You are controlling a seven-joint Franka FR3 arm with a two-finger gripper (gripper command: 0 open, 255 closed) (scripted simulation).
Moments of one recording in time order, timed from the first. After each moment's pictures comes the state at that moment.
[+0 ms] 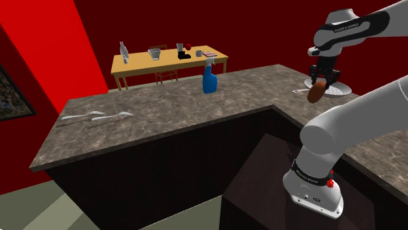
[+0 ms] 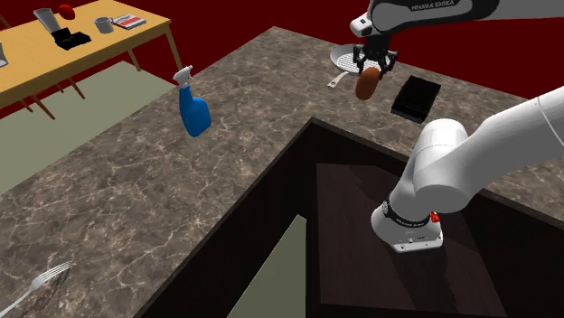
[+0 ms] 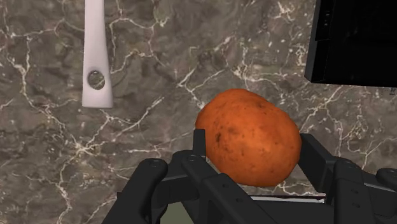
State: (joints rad) arm -0.35 -0.60 -0.84 -2.39 -0.61 1.91 -1.94
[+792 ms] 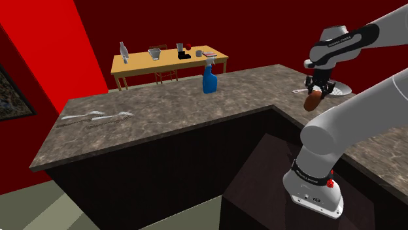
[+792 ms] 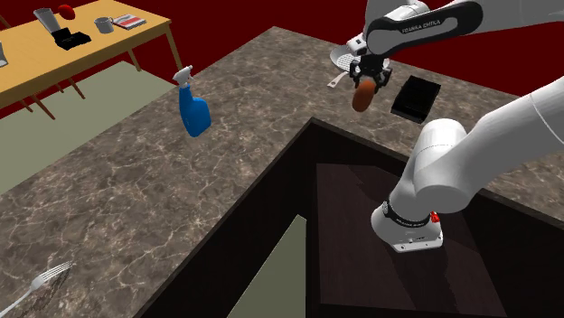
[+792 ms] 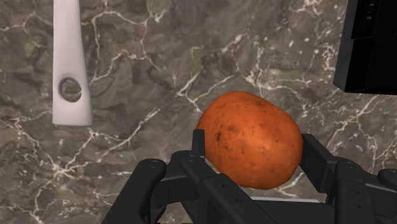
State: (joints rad) arm -0.34 -0.53 -0.93 -2.49 -0.65 2.09 -1.92
